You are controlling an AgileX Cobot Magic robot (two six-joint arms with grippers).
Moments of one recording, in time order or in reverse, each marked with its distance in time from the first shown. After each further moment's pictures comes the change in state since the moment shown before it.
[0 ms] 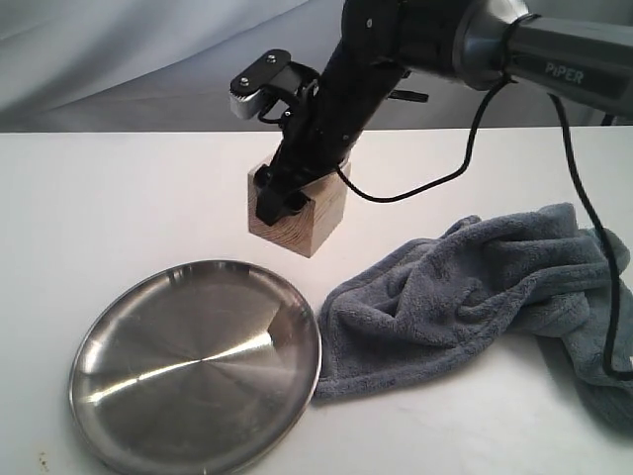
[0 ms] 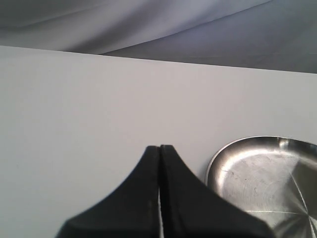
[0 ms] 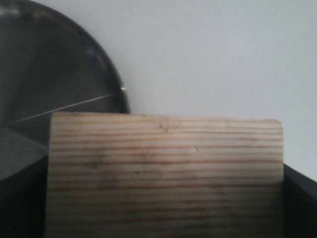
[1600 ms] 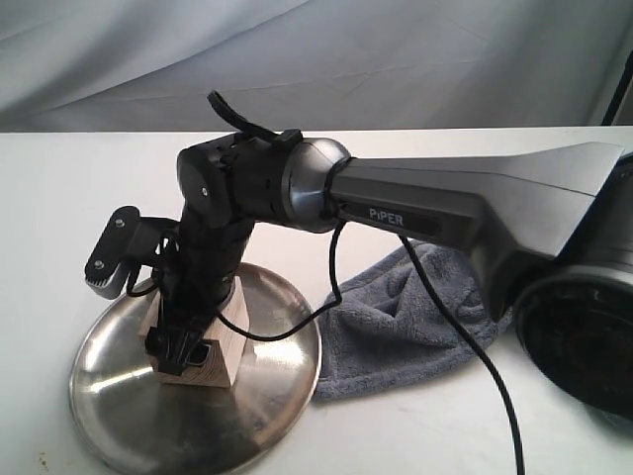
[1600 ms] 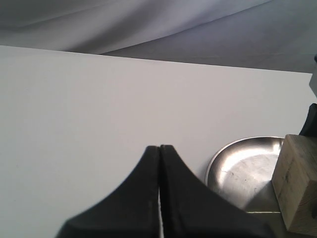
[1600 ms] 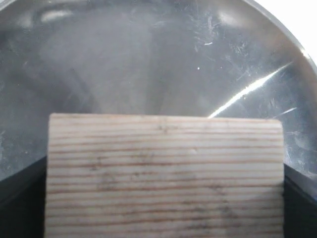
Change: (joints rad) left arm 0.000 0.000 0.000 0.000 0.000 0.000; right arm 0.315 0.147 0.048 -0.066 -0.110 -0.065
